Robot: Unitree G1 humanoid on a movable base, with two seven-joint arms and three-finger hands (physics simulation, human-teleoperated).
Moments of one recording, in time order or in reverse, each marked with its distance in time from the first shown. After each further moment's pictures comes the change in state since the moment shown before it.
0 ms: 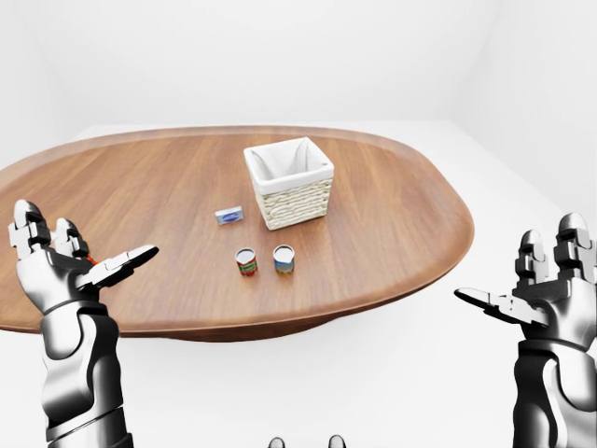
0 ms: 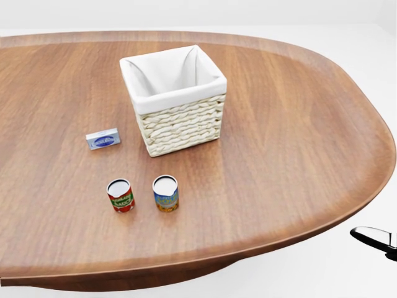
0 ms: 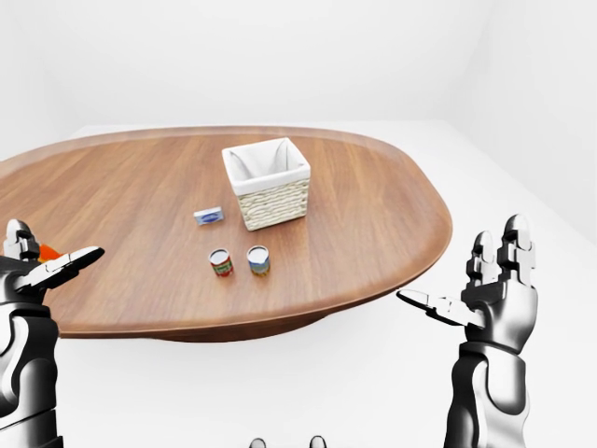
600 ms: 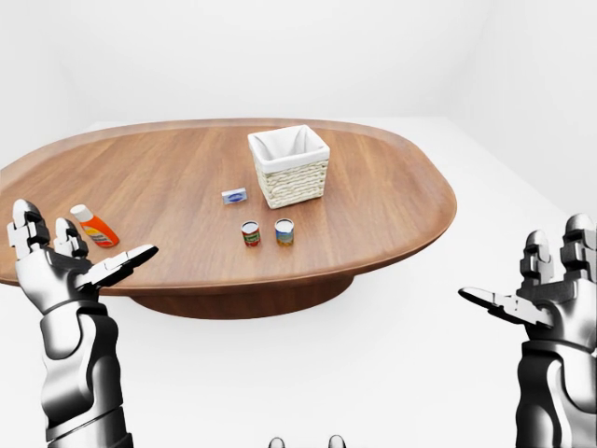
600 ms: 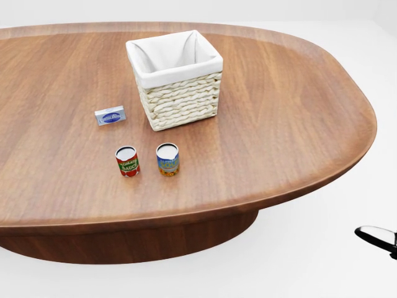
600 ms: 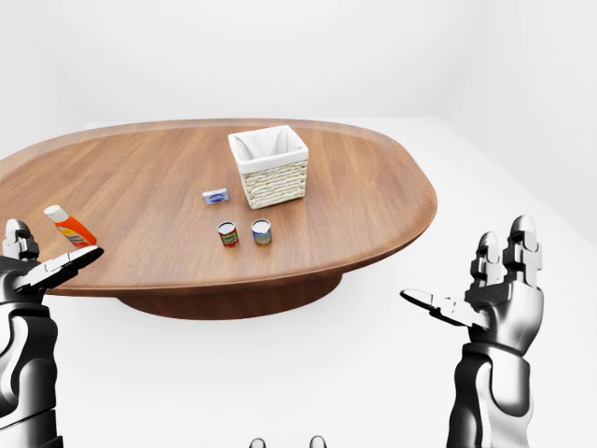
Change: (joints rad) left arm -0.001 0.001 0.001 -0.002 -0.002 0.000 0.003; right arm 0.001 -0.004 -0.013 -0.002 0.018 0.000 -0.009
